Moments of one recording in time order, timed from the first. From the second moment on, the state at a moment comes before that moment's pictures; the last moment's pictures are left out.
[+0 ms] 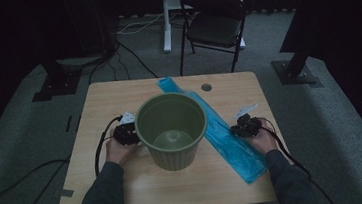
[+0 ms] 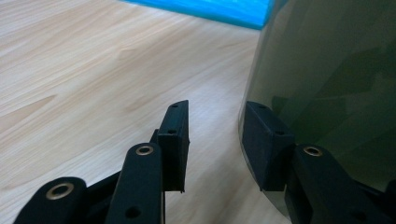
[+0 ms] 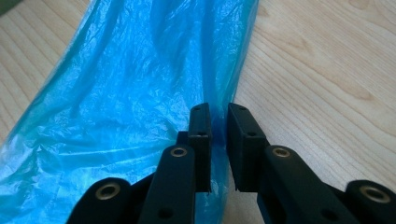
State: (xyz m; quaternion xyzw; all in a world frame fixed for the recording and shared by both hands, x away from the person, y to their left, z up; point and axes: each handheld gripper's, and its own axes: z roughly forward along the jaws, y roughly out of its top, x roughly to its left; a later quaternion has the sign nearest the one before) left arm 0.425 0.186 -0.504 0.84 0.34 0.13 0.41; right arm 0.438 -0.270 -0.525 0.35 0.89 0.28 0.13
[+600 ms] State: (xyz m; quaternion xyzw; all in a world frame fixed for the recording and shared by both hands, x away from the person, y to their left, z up) left arm 0.414 0.183 -0.499 0.84 0.32 0.13 0.40; right arm 0.425 -0.278 -0.500 0.36 0.86 0.33 0.16
